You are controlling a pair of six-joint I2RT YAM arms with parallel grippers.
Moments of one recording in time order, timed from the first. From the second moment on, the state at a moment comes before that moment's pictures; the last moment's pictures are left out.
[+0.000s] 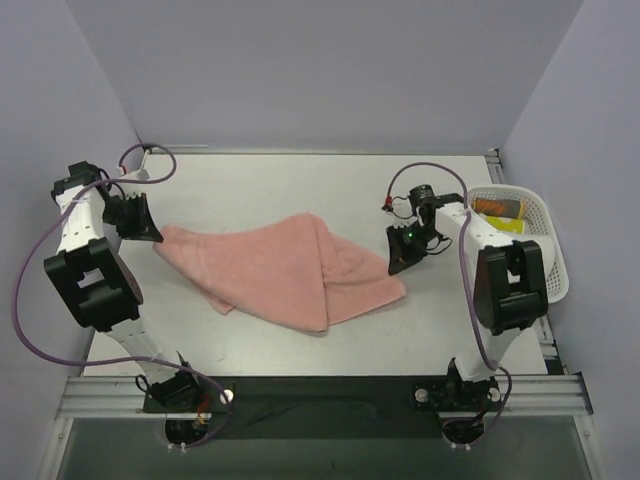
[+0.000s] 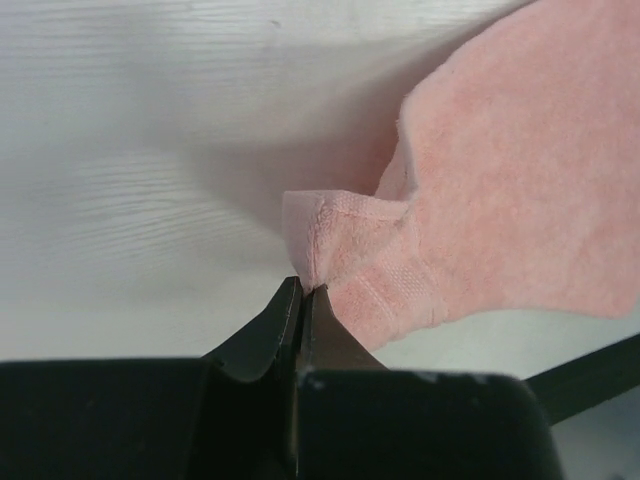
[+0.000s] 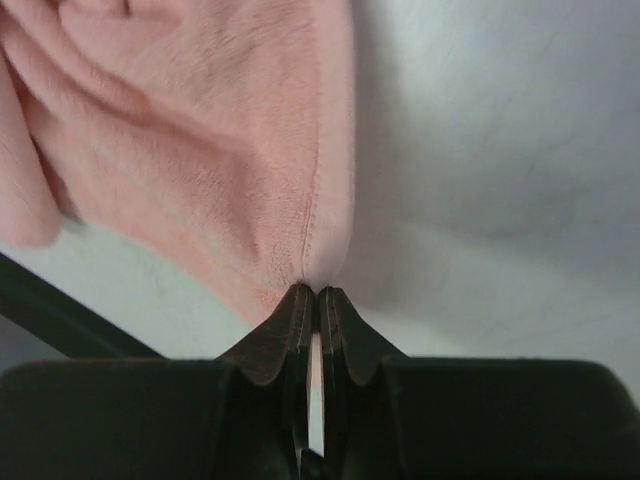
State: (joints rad) left arm 0.45 1.83 1.60 -1.13 0.52 0.35; right arm 0.21 1.80 1.23 -0.82 -0.40 -0.11
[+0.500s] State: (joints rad) left arm 0.30 2.01 1.73 -1.05 0.17 0.38; right arm 0.37 1.68 1.23 -1.28 -0.43 -0.49
